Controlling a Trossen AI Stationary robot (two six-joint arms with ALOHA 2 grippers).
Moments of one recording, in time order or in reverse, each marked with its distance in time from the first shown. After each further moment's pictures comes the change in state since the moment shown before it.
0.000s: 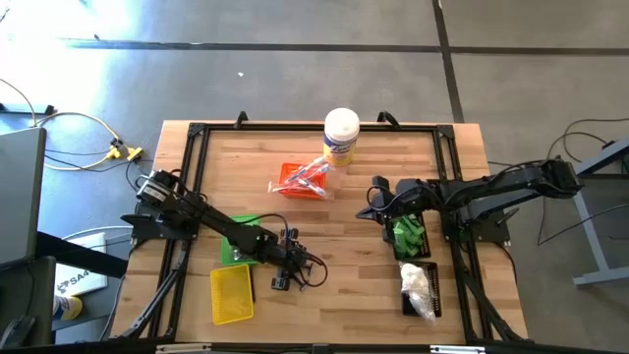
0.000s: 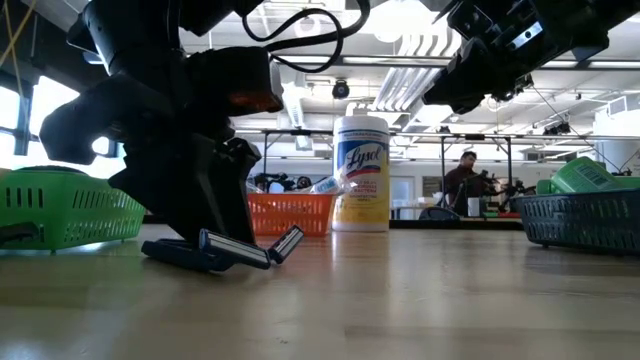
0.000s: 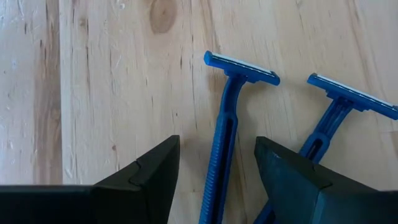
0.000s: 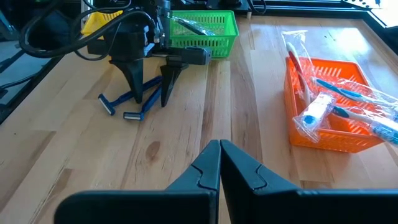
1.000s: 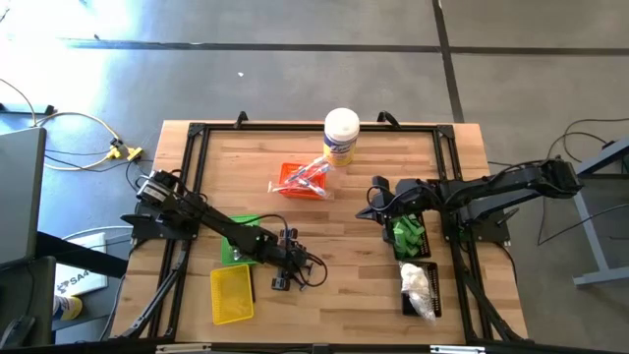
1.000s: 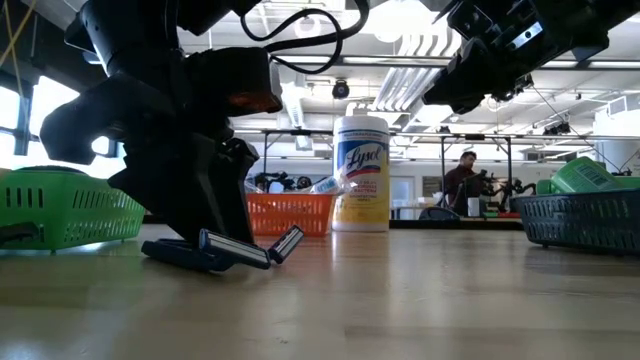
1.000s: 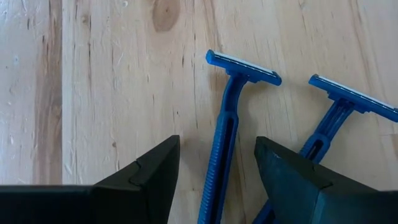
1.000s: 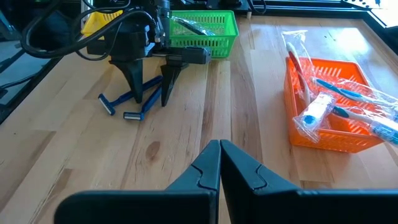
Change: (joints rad) left arm 0.000 0.001 -0.001 -0.001 -0.012 -0.023; right arm 0.000 0.000 0.000 0.000 0.000 0.000
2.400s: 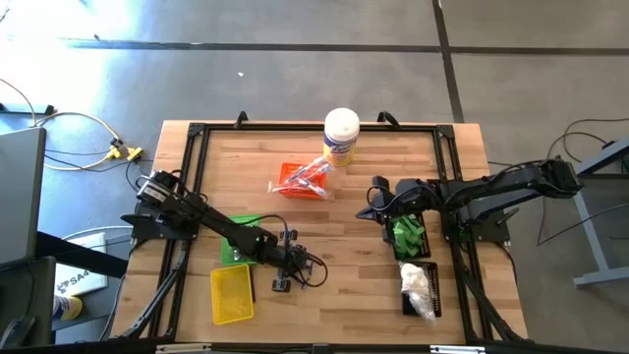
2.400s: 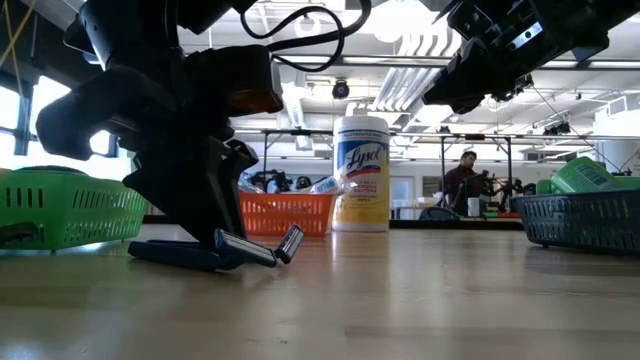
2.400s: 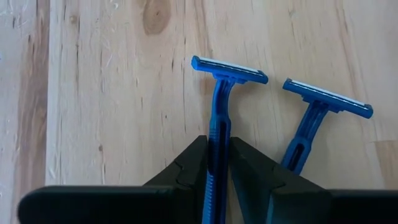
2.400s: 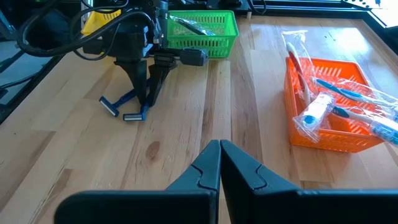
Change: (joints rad) left arm 0.000 0.002 -0.003 0.035 0.018 -0.026; right arm 0.000 0.000 0.000 0.000 0.000 0.000
